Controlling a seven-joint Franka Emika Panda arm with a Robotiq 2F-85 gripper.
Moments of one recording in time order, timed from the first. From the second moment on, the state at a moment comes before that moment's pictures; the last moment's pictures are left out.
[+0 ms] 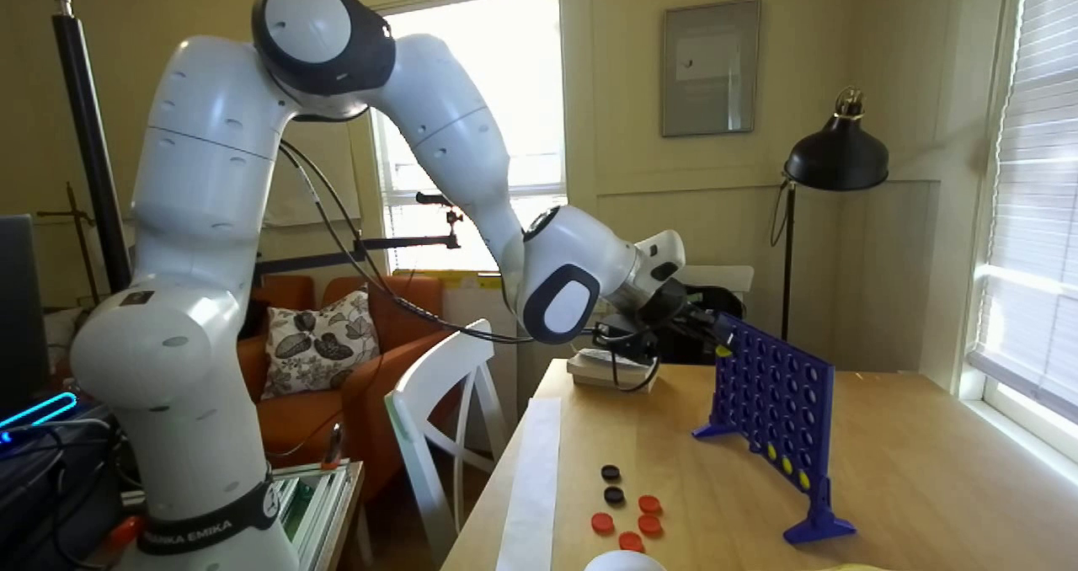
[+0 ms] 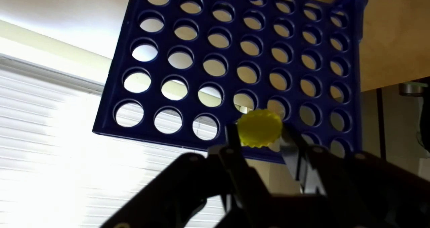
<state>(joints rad) 0.28 0.32 -0.16 -2.35 0.08 3.63 -0.16</state>
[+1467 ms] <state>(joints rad) 0.12 0.34 -0.01 -2.30 0.05 3.74 -0.14</state>
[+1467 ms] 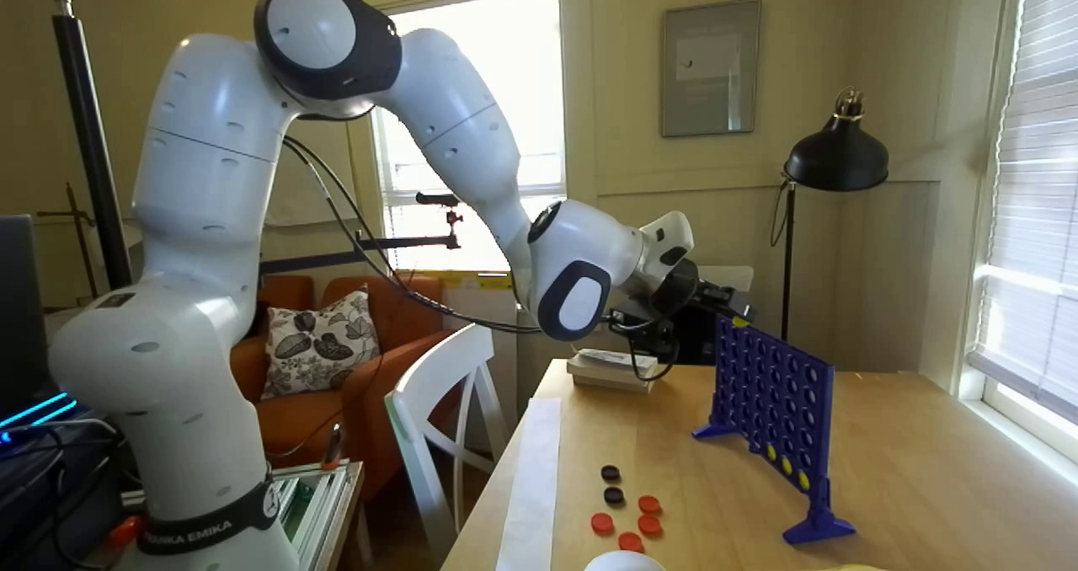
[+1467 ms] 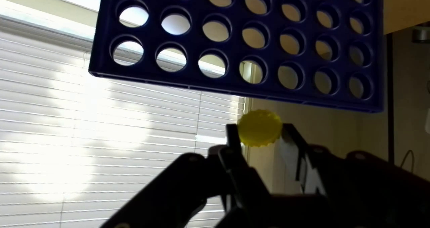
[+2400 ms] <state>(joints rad) 0.08 0.43 0.00 -2.25 0.00 3.85 -0.10</state>
